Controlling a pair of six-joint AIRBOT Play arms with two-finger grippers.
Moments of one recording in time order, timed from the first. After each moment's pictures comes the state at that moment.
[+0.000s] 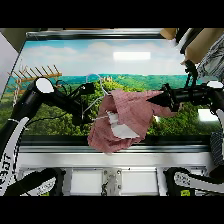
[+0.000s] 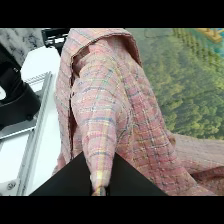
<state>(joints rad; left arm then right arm) -0.23 -1.25 1.13 0.95 -1.44 -0.41 -0.23 -1.39 1.09 -0.21 1.73 0.00</state>
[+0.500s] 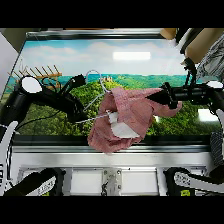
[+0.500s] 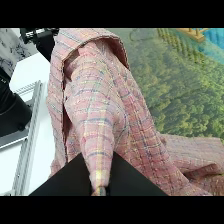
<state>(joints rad) -0.16 -1.18 1.13 0.95 -1.46 -0.58 -0.23 -1.39 1.09 -0.19 1.68 0.05</state>
